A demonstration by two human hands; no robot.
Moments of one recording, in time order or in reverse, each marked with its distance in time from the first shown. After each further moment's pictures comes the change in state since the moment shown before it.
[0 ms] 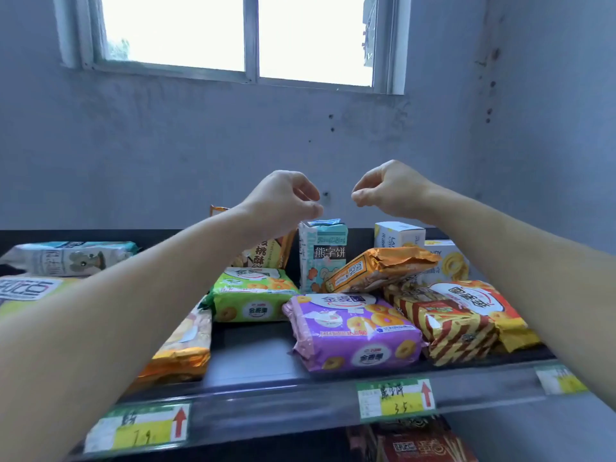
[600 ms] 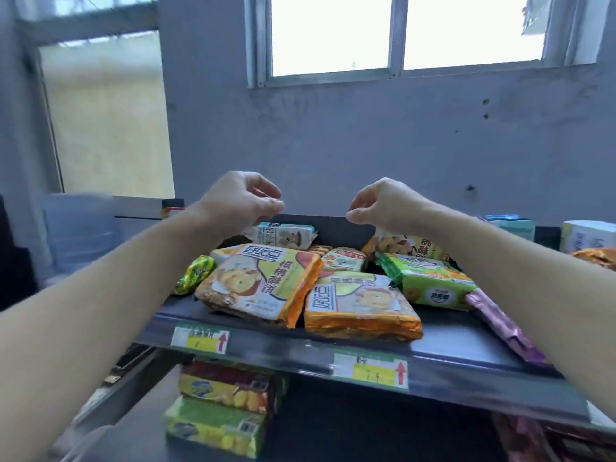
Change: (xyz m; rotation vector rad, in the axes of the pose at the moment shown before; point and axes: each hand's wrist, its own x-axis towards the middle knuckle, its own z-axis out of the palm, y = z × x) left_hand -0.149 -0.094 -0.227 0.052 0.254 -0.356; right_hand -0.008 -0.209 0.153 0.092 -0.188 -0.226
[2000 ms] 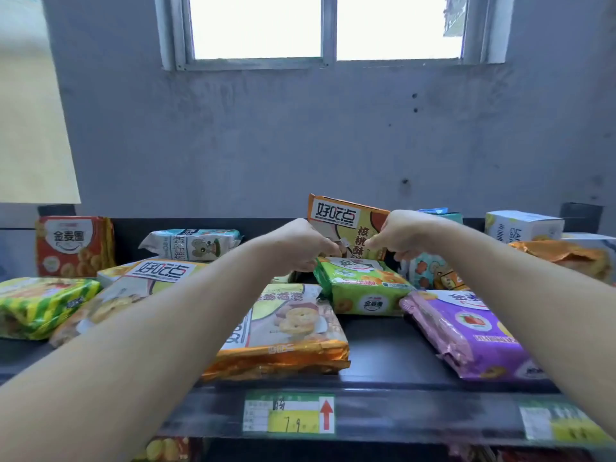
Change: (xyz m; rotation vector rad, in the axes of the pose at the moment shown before) left_hand 0.079 0.017 0.185 -0.090 -0.450 -0.238; right_hand 0.006 0.128 -0.025 -0.168 -0.192 0.562
